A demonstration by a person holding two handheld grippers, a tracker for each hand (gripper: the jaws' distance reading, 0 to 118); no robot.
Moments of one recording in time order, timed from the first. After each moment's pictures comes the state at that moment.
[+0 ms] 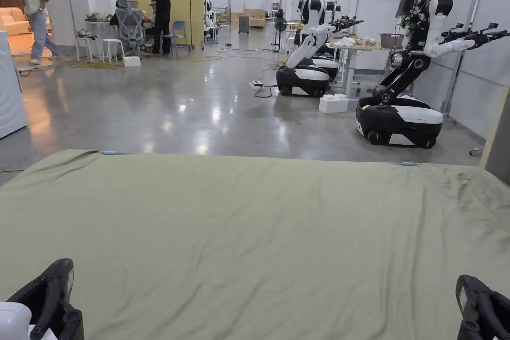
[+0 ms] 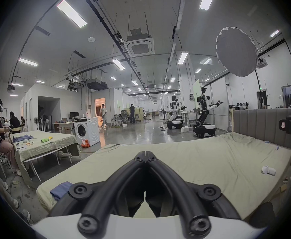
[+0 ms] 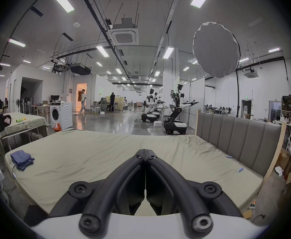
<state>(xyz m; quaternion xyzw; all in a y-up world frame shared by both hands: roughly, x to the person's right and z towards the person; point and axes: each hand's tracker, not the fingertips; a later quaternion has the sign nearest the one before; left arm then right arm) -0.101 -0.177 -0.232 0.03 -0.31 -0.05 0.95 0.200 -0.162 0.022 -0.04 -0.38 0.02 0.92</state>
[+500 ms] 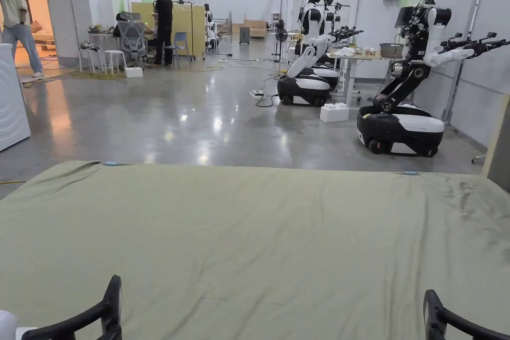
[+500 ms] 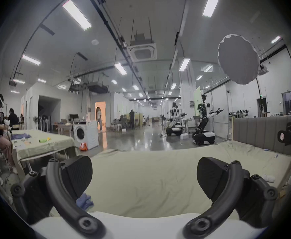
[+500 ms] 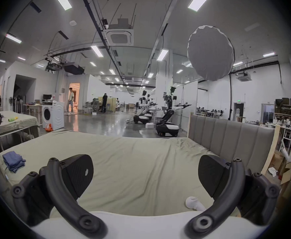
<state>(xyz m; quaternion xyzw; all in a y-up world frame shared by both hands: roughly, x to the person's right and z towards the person) -0.106 -0.168 -0.233 0.07 -0.31 -0.03 0.95 0.208 -0.161 0.017 -0.03 -0.42 0.03 0.91</state>
